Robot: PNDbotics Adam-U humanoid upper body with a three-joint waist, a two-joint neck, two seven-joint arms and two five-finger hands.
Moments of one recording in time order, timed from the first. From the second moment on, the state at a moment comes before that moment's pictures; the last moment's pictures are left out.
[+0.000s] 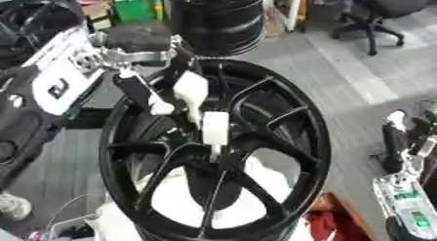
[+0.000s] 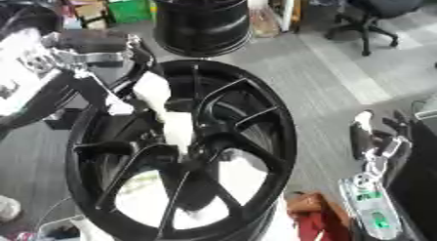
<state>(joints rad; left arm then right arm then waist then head) -1.18 0.34 -0.57 -1.15 -0.30 -0.56 -0.56 0.08 -0.21 -0.21 -1.64 0.01 0.06 -0.91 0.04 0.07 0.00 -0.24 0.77</state>
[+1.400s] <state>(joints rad) -0.64 0.75 0.09 -0.67 -0.84 -0.66 -0.45 0.09 -0.20 -0.24 -1.64 0.01 0.07 -0.91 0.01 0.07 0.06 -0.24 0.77</state>
